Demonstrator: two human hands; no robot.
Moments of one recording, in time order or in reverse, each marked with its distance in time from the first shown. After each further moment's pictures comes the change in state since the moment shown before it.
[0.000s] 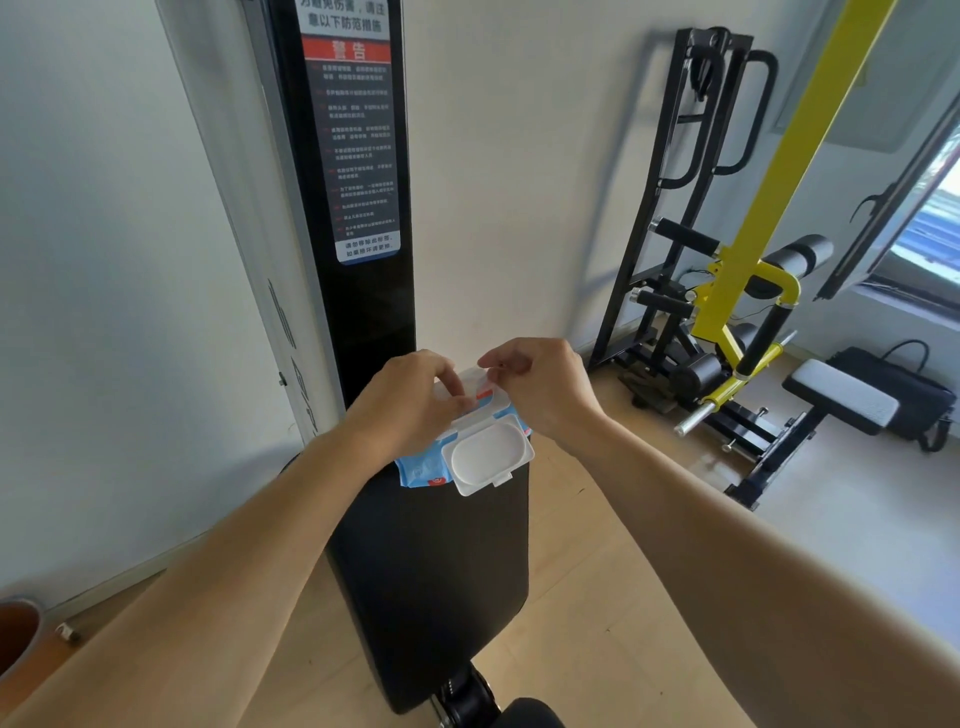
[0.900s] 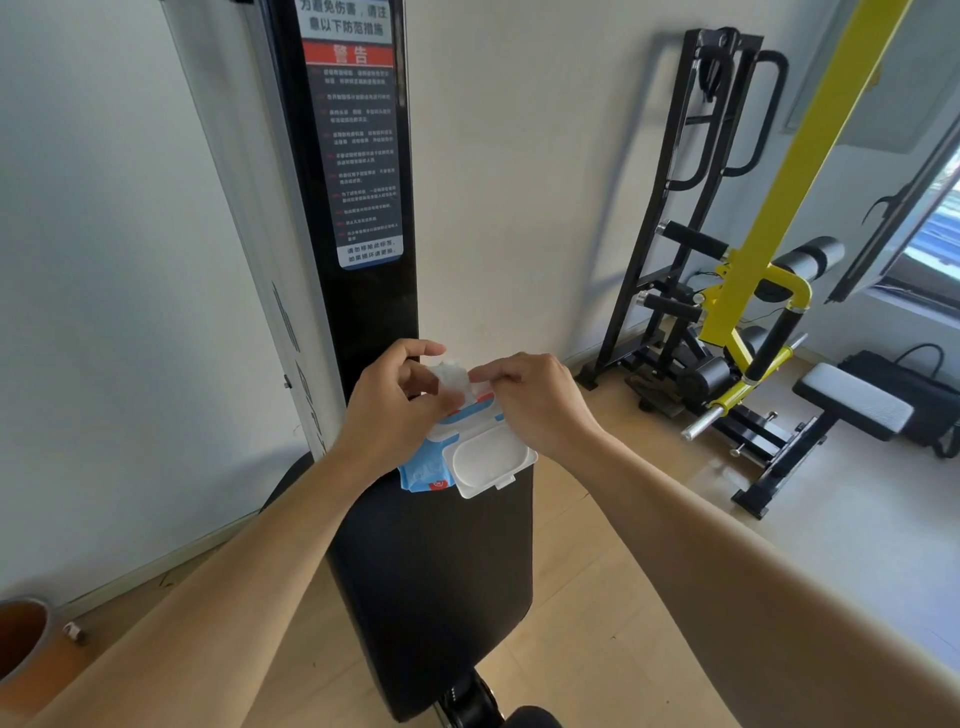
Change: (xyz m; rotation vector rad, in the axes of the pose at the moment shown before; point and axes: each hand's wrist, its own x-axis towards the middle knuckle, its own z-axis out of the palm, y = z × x) left_hand -0.012 -0.013 0.002 -0.459 0.237 0.003; right_hand -0.002 0.003 0.011 -0.085 -0.100 -0.046
